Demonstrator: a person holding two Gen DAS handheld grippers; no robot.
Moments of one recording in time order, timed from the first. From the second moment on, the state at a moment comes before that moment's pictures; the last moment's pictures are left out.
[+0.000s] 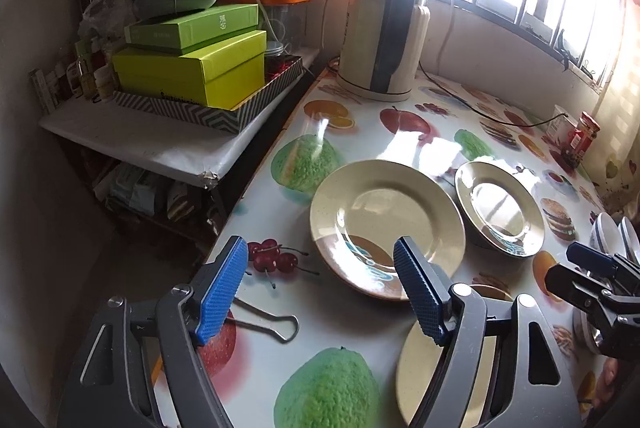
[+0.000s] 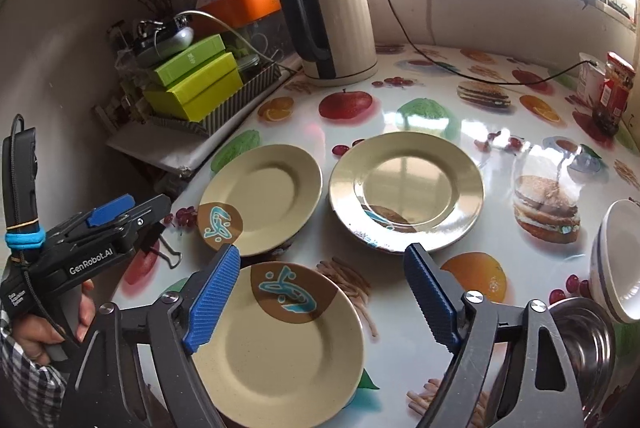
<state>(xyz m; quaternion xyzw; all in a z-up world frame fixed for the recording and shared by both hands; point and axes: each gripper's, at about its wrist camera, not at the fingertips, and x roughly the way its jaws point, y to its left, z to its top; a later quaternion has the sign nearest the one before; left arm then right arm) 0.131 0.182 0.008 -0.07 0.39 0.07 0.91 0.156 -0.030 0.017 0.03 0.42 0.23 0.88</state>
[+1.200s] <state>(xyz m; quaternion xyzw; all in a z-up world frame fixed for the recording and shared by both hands) 0.221 0.214 -0.044 -0.18 0.45 -0.02 0.88 0.228 0.007 -0.043 0.11 0.51 0.27 0.81</state>
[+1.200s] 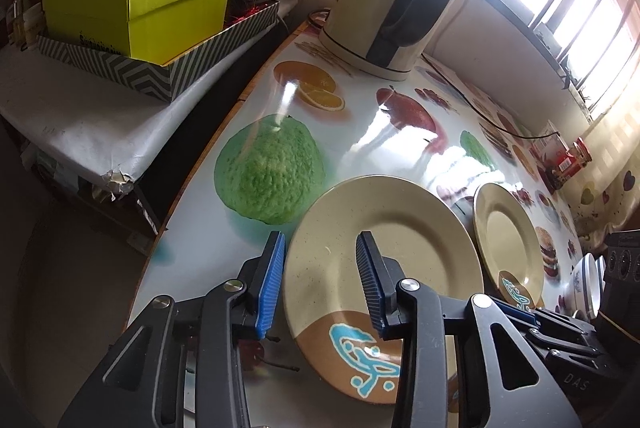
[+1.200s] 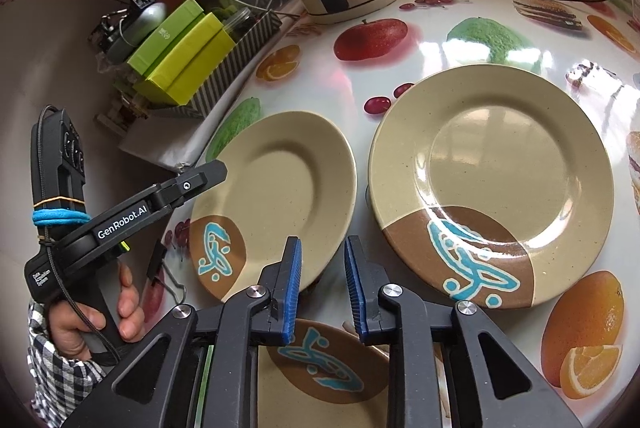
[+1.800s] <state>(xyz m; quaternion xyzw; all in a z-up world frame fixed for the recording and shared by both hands) 0.221 0.217 -0.043 -0.18 0.45 -0.01 0.88 0.231 0.001 -0.043 0.13 0.51 0.26 0.81</state>
